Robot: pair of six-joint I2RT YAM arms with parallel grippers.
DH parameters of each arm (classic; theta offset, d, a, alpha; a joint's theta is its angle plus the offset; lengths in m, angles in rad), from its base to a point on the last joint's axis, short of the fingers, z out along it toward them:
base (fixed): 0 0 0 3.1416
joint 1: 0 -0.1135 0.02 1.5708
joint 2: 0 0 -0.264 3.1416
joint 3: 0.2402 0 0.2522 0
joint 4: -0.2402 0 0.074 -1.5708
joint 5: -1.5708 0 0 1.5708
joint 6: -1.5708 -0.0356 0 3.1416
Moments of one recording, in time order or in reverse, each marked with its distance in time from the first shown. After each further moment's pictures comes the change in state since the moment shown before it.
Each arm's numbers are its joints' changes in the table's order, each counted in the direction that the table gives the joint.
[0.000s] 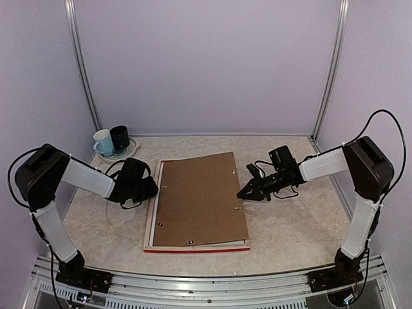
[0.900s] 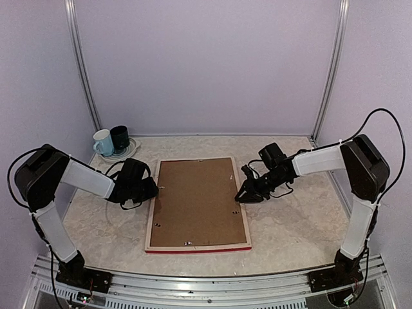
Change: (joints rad) left arm 0.002 -0.005 -0.008 0.008 -0.005 0.007; right arm -0.068 0.039 0.125 -0.231 -0.196 0.124
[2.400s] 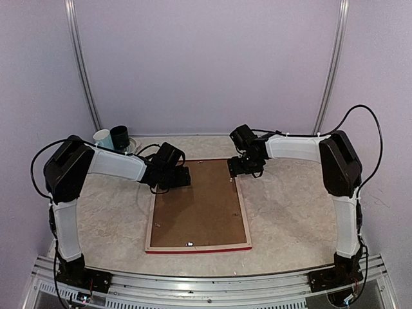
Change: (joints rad) left arm 0.165 0.224 0.478 -0.303 0.076 -0.116; right arm -0.115 0.211 0.514 -0.276 -0.911 0.142
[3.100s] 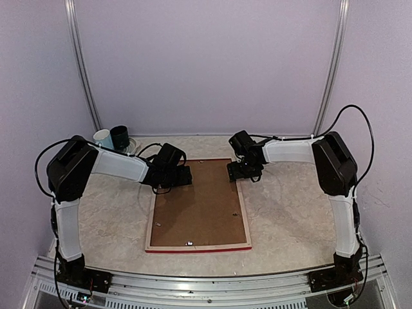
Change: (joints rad) left arm -0.003 0.052 0.022 0.056 0.016 -0.006; right arm 0.000 0.076 -0.001 0.067 -0.016 0.010
